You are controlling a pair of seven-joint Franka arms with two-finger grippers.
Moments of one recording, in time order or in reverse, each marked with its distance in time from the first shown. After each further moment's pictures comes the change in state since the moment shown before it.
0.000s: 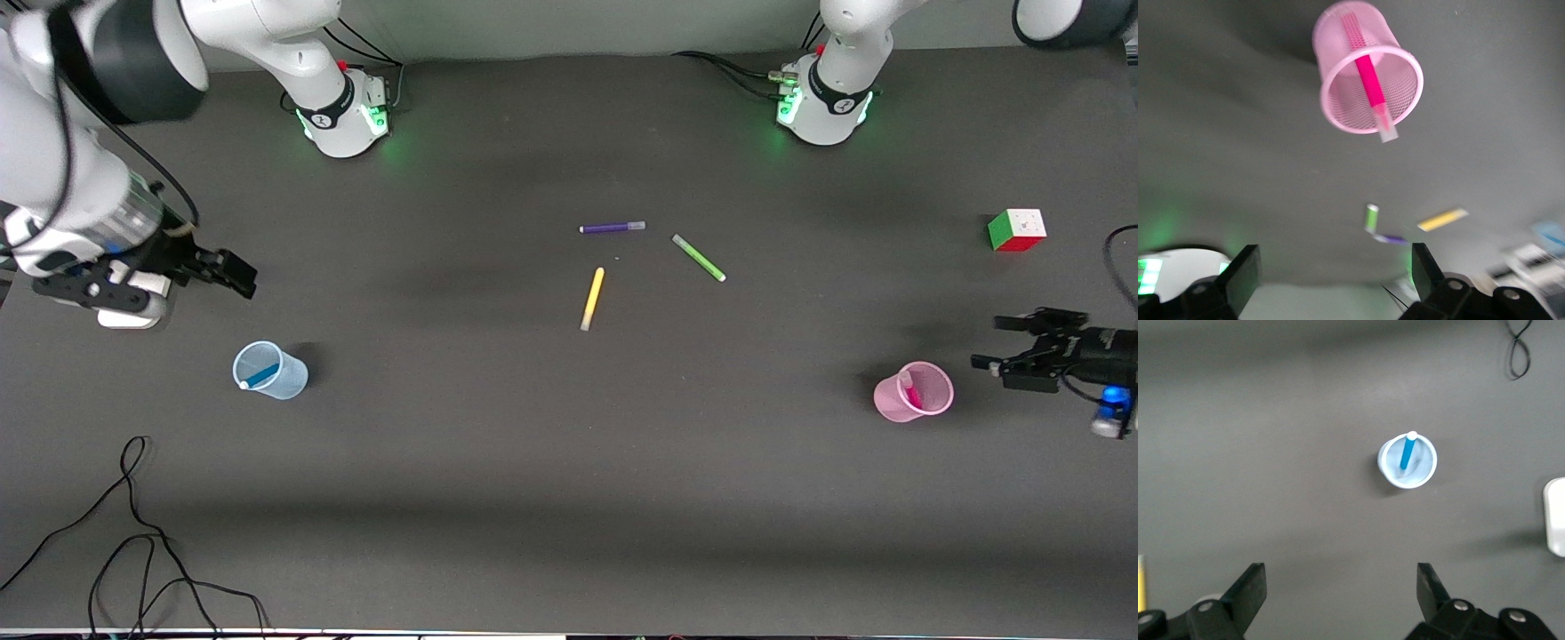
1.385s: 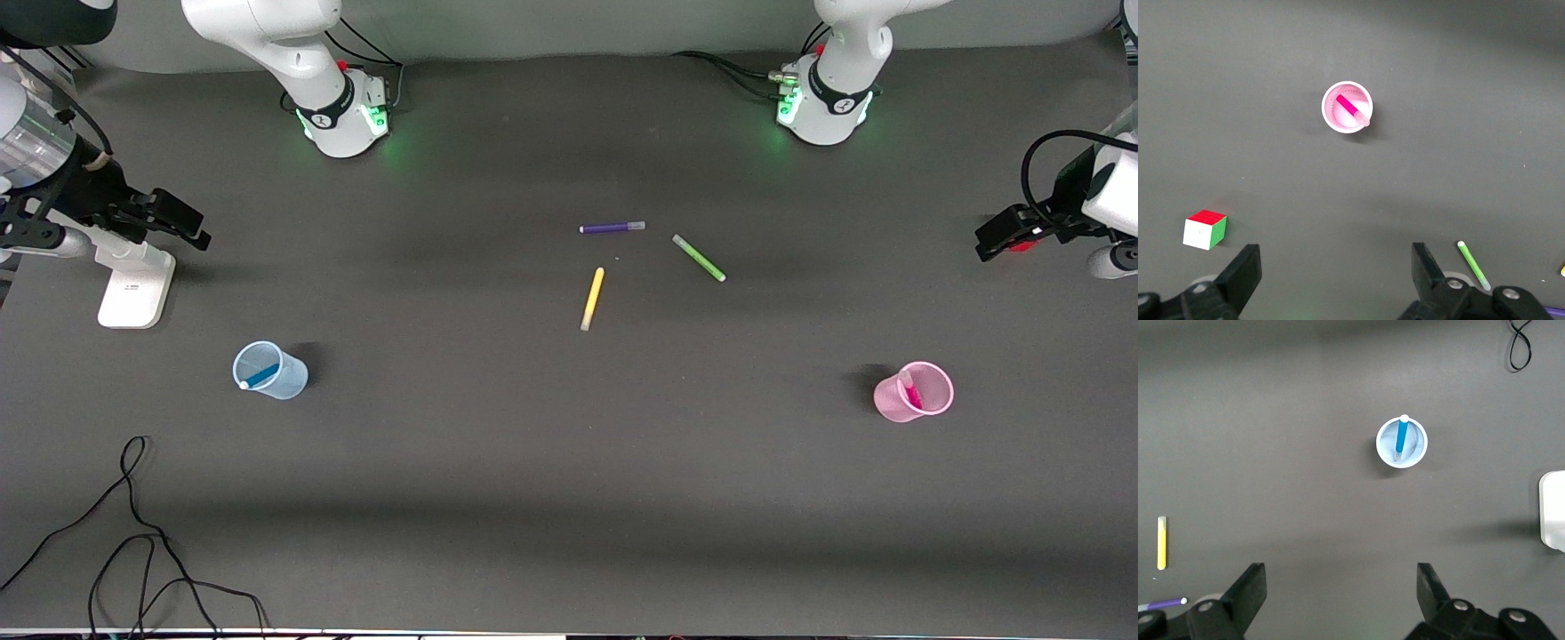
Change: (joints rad) left arm -0.242 -0.748 -0.013 -0.540 0.304 0.347 0.182; right arm -0.123 -0.117 0.050 -0.041 0.055 -0.073 -0.140
